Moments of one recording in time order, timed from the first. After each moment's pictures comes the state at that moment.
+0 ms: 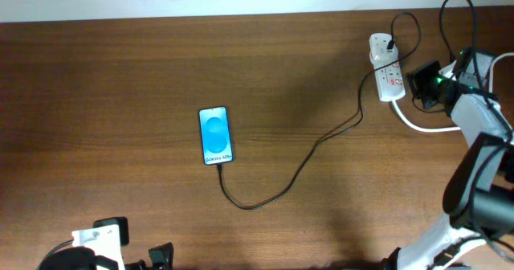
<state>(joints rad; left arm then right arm) 0.01 0.50 1.23 -1.69 0.16 -0.23 -0.39 1.95 1.28 -0.19 -0.46 0.80</state>
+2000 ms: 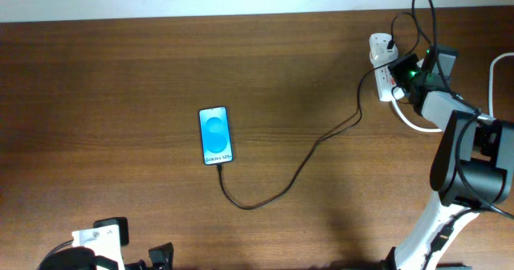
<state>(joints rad) 0.01 0.50 1.23 -1.69 0.16 -0.24 -0.28 2.12 1.28 0.16 -0.26 0.80</state>
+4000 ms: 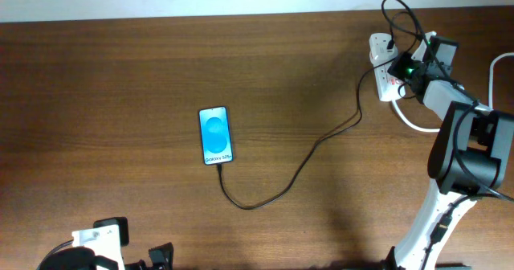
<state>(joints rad) 0.01 0.50 1.23 -1.69 0.16 -0.24 -0.29 2.23 1.45 0.04 -0.25 0.28</state>
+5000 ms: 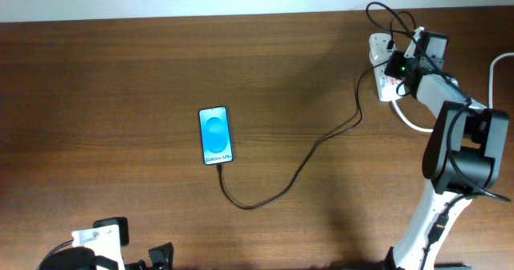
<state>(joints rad) 0.01 0.50 1.23 -1.69 0.16 -0.24 -0.23 2.23 1.50 -0.07 -0.08 0.13</state>
